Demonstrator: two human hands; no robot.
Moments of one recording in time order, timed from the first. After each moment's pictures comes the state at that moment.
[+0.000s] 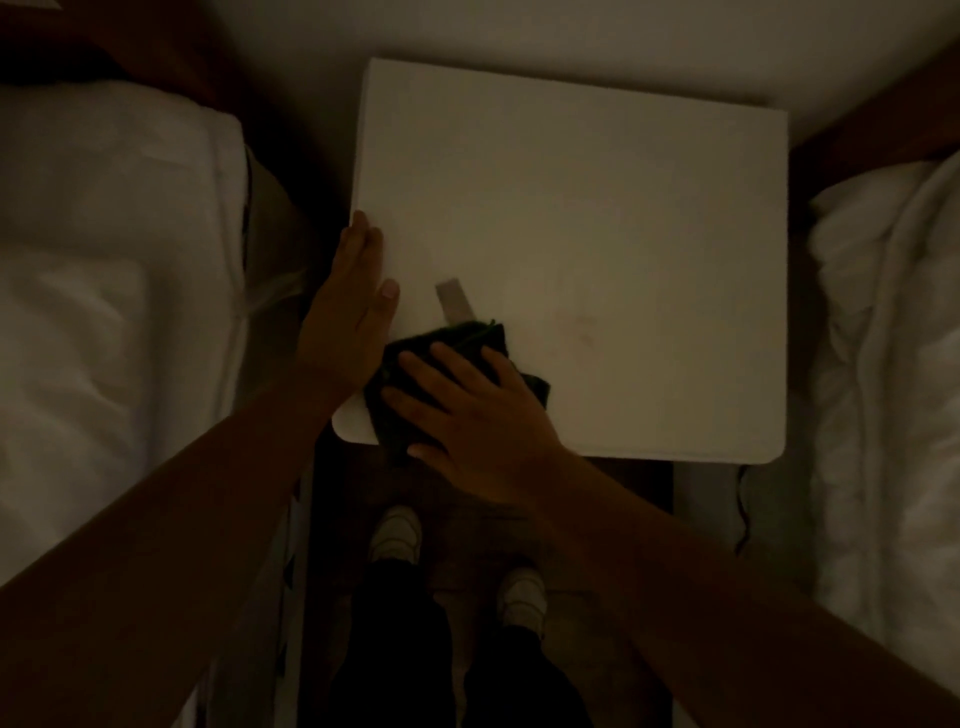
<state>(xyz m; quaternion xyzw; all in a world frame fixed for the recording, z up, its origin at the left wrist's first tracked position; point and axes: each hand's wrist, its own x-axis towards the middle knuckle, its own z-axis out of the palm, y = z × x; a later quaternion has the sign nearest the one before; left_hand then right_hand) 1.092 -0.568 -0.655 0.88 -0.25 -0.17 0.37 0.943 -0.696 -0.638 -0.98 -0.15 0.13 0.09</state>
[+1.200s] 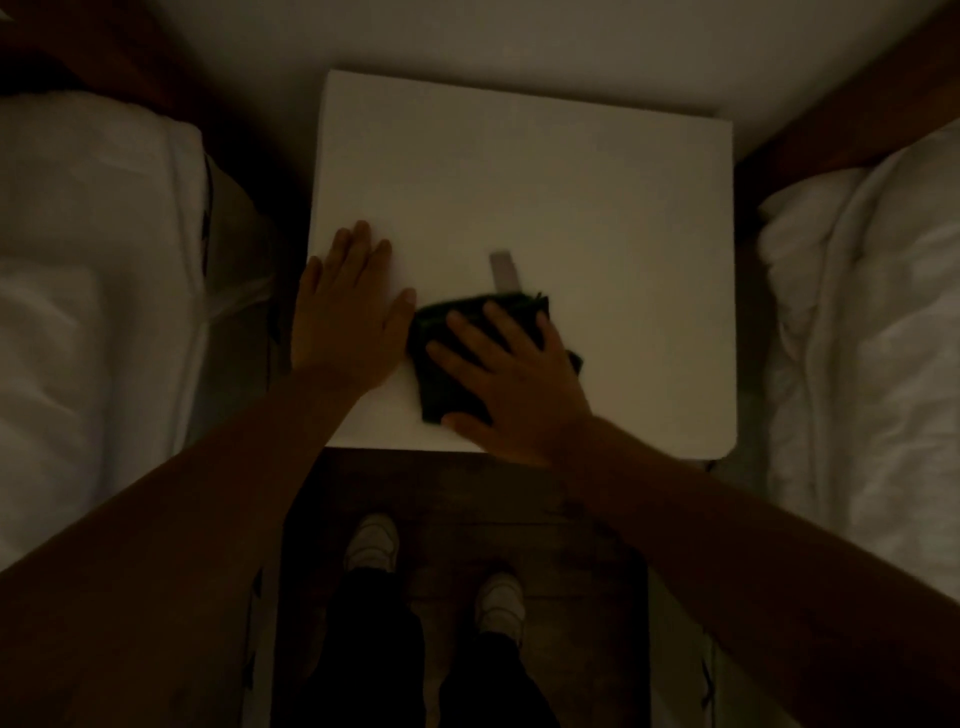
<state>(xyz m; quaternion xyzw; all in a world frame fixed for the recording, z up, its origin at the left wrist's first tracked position) 1.080 -0.609 -0.643 0.95 -0.27 -0.10 0.09 0.936 -0.773 -0.636 -0.99 -0.07 0.12 0.05</state>
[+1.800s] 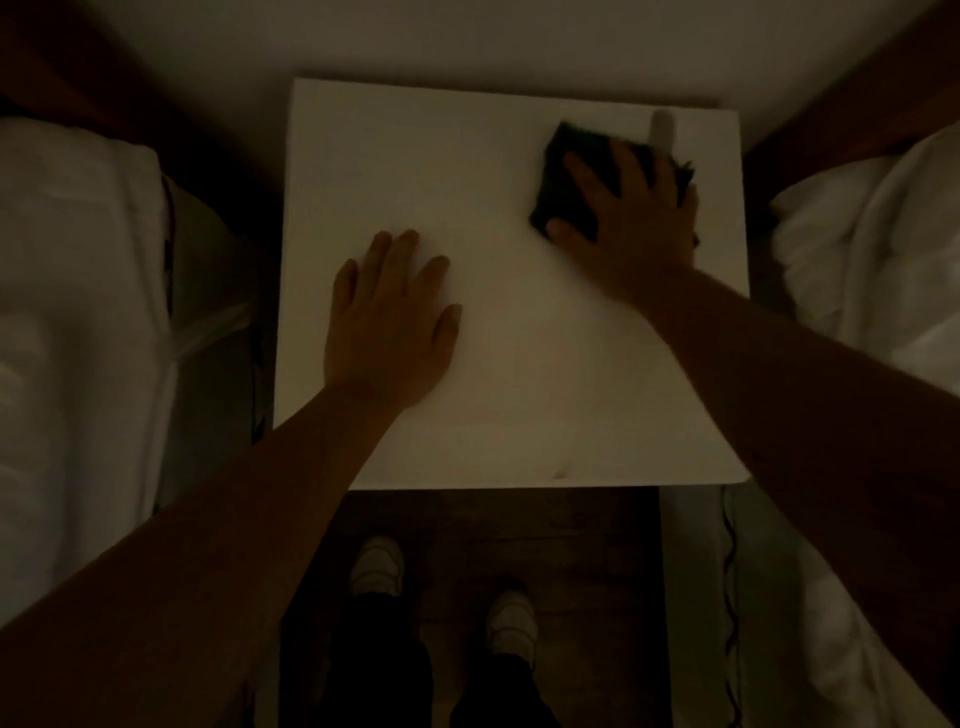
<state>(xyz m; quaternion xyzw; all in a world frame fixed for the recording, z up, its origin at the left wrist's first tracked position) 1.075 -0.660 -0.648 0.94 -0.34 -0.06 0.08 1.035 -0.929 -0.650 -0.97 0.21 0.08 0.02</state>
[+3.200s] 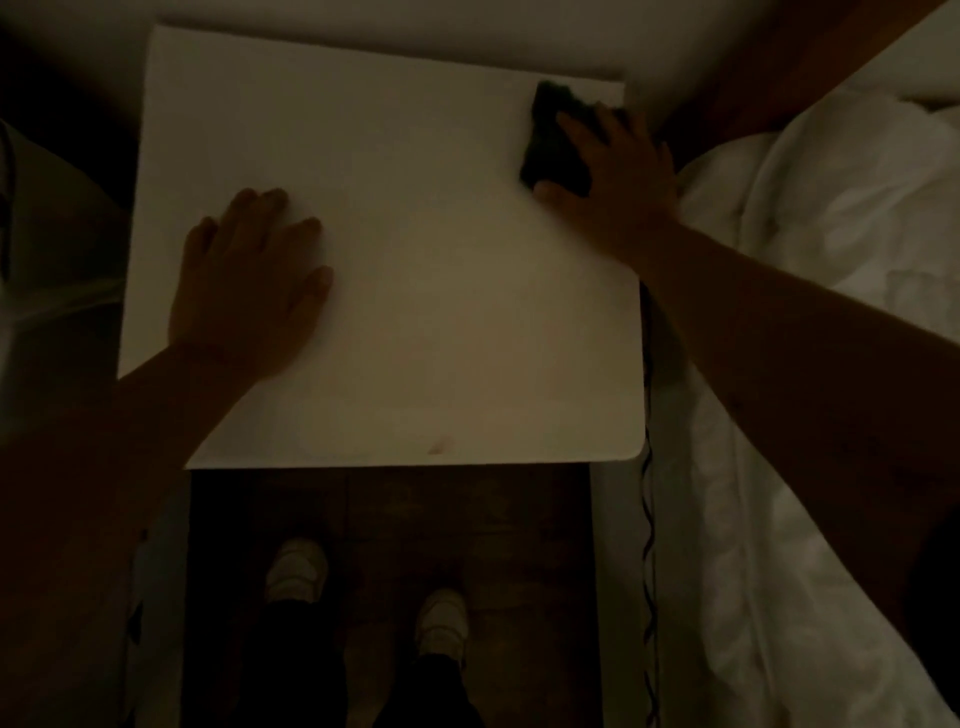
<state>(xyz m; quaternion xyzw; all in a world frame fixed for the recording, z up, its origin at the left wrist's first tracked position) 1.072 -0.664 -0.643 0.93 -0.35 -0.05 0.06 0.995 -1.029 -0.647 -0.98 0.18 0.06 0.04</state>
